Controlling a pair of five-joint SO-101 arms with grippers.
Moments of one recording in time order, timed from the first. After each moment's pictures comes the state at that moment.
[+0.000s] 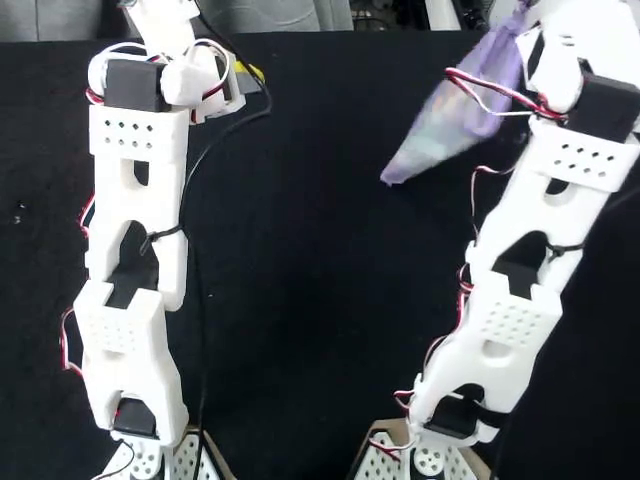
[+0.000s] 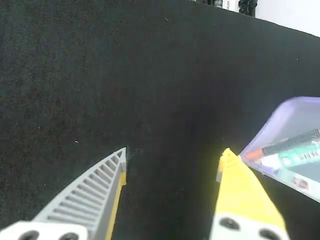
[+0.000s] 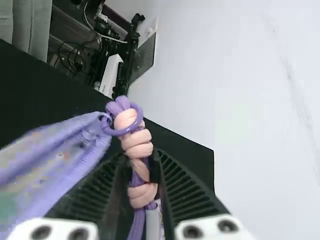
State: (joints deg) left arm 3.4 24.8 -65.9 97.6 18.6; right arm 17.8 31.6 -82.7 82.9 43.0
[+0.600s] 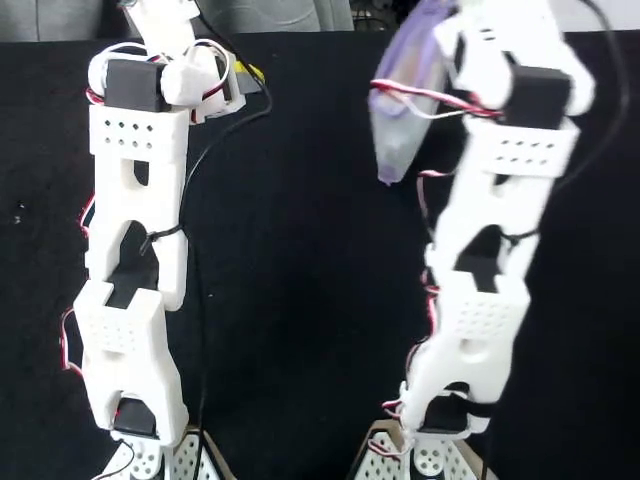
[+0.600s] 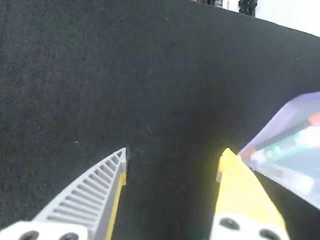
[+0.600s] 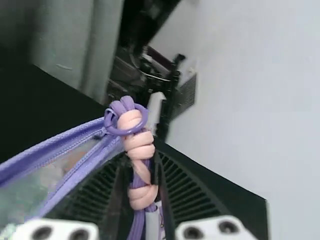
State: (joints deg) left arm 3.4 24.8 -65.9 97.6 18.6; right arm 4.6 31.5 -83.4 84.6 35.6
